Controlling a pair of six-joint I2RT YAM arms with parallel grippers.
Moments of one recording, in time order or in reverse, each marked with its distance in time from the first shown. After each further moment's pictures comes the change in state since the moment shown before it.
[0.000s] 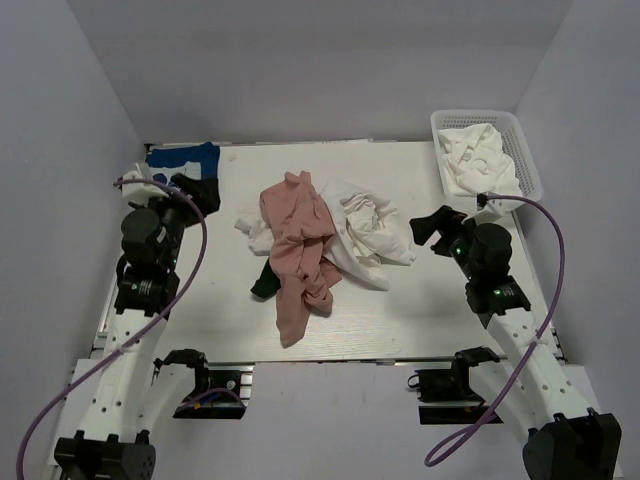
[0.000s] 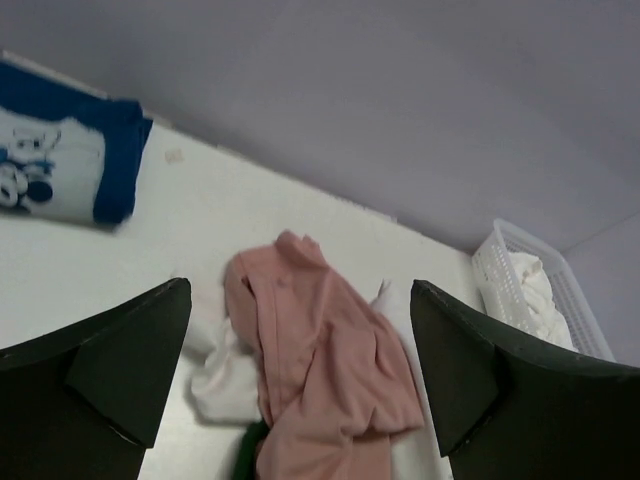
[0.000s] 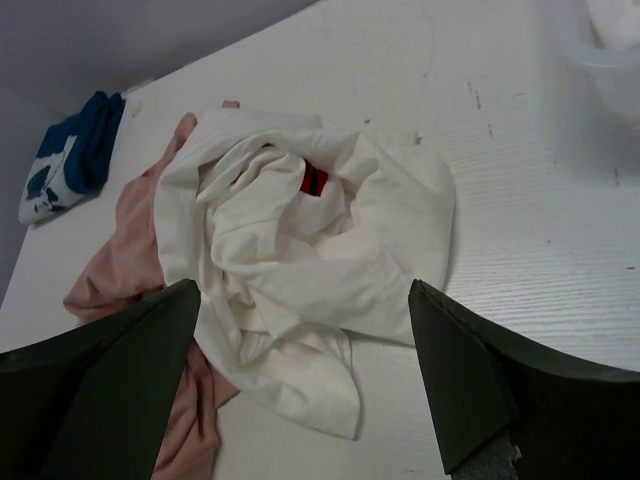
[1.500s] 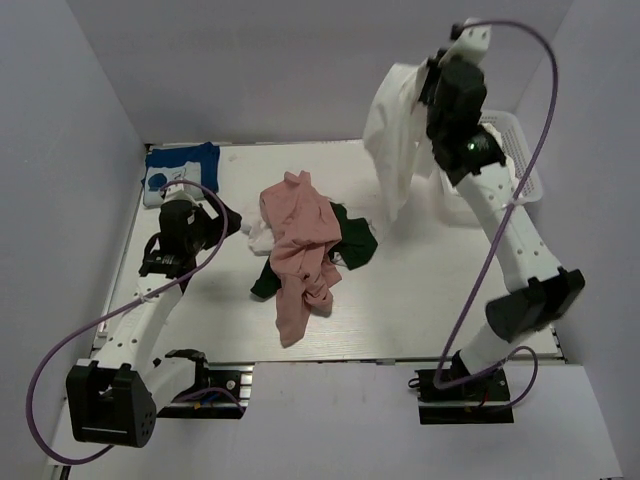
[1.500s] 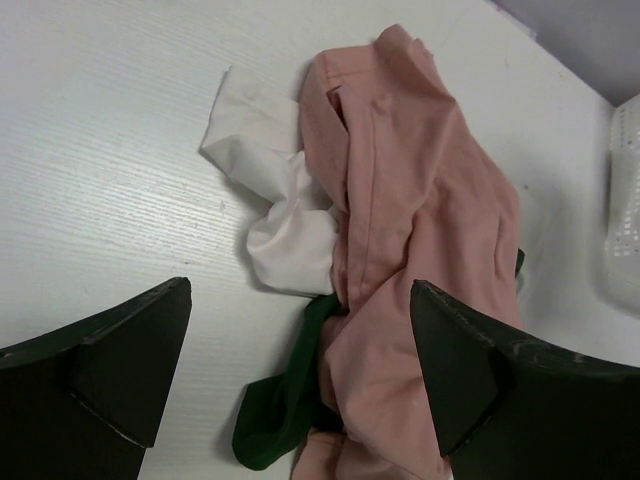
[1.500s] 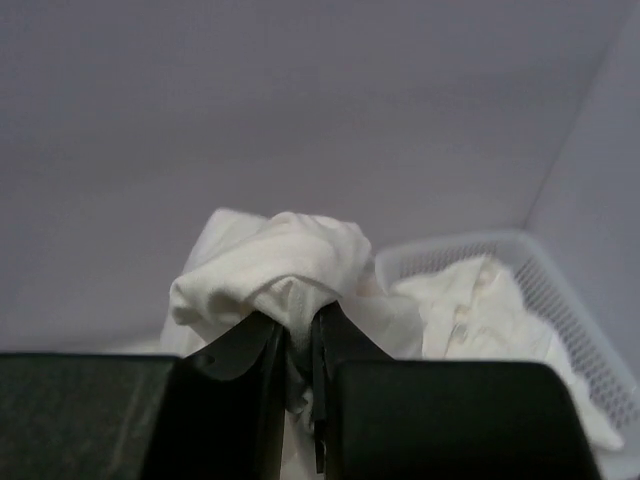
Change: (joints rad) left arm 0.001 0.227 -0.117 -0.142 0.100 -0.060; right arm 0.242 0.793 1.207 -0.167 0.589 -0.453
